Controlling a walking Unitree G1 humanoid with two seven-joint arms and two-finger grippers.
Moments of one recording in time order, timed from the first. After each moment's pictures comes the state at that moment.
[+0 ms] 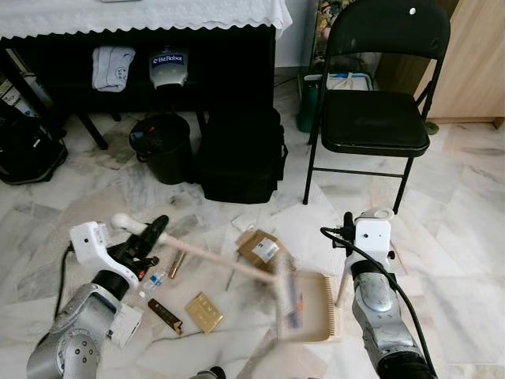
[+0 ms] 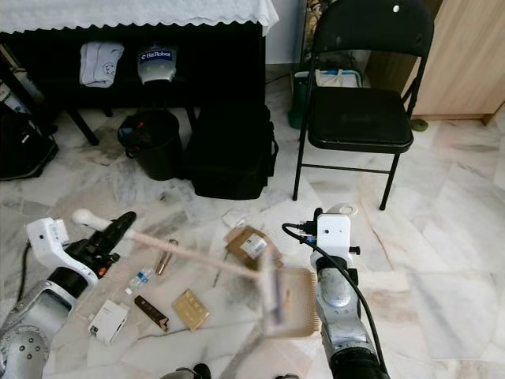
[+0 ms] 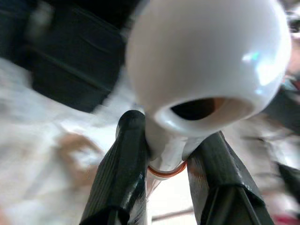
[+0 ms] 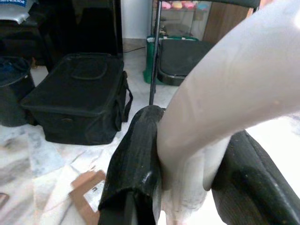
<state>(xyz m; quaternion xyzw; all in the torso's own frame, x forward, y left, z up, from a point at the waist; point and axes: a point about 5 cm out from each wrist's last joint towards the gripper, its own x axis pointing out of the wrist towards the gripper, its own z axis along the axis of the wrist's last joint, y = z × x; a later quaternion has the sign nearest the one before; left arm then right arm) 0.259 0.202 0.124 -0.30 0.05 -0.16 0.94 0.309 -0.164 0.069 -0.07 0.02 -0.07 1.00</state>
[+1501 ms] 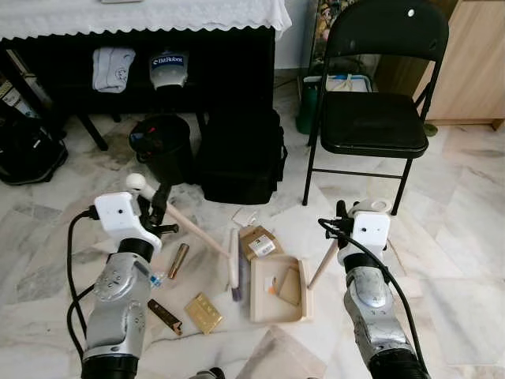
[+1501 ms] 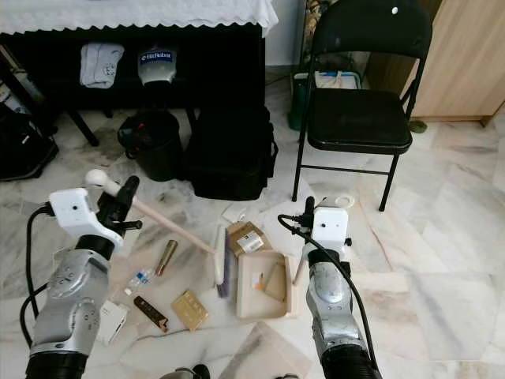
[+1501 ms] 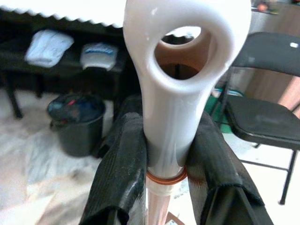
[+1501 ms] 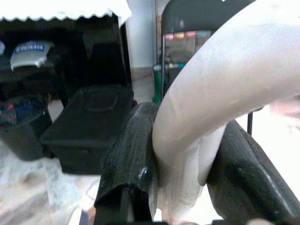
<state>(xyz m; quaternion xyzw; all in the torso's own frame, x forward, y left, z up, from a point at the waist) 0.302 0.174 0.146 -0.06 -0.10 -0.04 0.99 0.314 -0.158 0.095 -0.04 -0.05 -0.06 1.00</state>
